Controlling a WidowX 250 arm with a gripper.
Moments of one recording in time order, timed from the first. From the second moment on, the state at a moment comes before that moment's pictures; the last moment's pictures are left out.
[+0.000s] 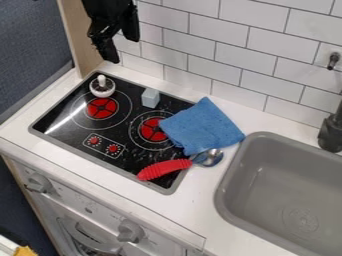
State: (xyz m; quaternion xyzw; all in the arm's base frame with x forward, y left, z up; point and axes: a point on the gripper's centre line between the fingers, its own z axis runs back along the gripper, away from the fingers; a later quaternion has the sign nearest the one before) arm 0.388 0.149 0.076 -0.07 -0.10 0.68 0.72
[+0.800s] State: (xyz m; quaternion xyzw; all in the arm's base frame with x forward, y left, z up) arm 0.359 0.097 0.071 -0.02 -0.07 0.48 0.88
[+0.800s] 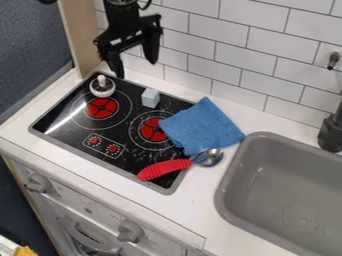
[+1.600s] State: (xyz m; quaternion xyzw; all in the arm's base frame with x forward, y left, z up) arm 0.296 0.028 0.035 0.02 -0.02 0.06 1.00
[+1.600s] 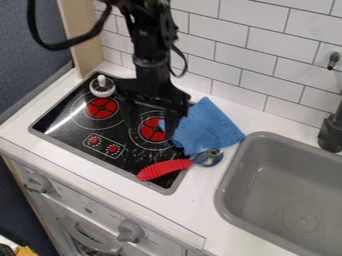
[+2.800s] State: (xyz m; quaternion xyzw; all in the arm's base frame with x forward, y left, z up) arm 0.278 -0.006 -0.040 0.02 0.05 -0.15 0.99
